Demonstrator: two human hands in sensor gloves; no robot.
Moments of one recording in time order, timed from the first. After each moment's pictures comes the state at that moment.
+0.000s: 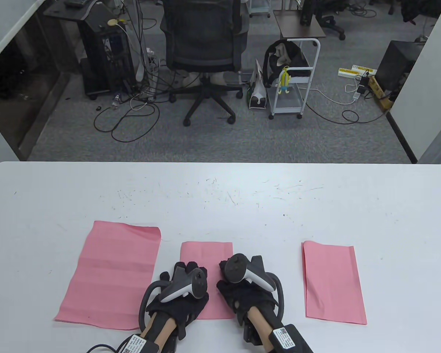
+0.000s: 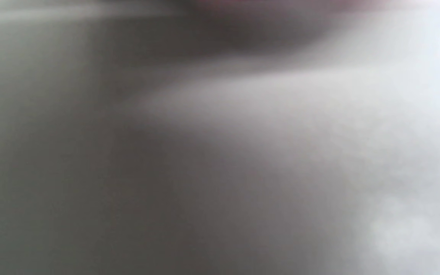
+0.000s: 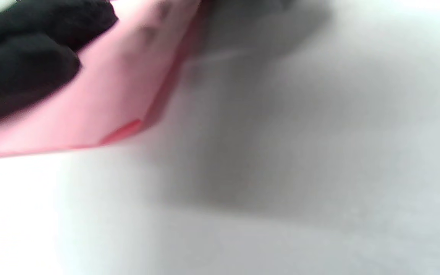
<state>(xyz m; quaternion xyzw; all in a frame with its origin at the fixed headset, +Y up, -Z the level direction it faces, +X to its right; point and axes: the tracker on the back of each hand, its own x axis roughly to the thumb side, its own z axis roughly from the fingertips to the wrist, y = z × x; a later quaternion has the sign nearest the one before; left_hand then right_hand) -0.127 -0.806 -0.320 -0.32 -0.09 -0.03 0.94 0.054 -0.778 -0.334 0.09 0.28 0.94 0.15</state>
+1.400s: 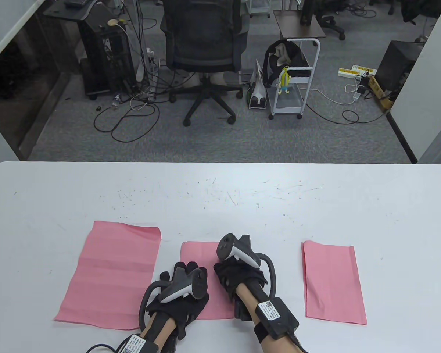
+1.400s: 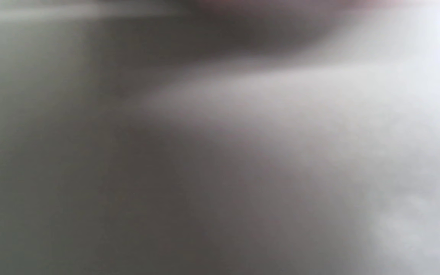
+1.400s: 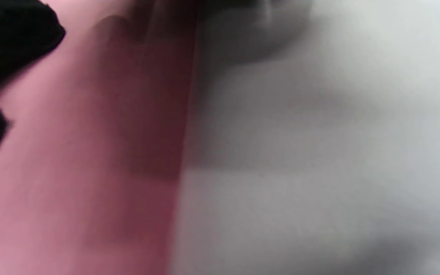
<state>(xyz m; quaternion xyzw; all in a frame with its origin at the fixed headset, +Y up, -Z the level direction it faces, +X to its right) -0.126 -0.806 -0.320 -0.31 -0.10 -0.03 0.94 0.034 -0.784 -0.392 0.00 0.33 0.94 0.09</state>
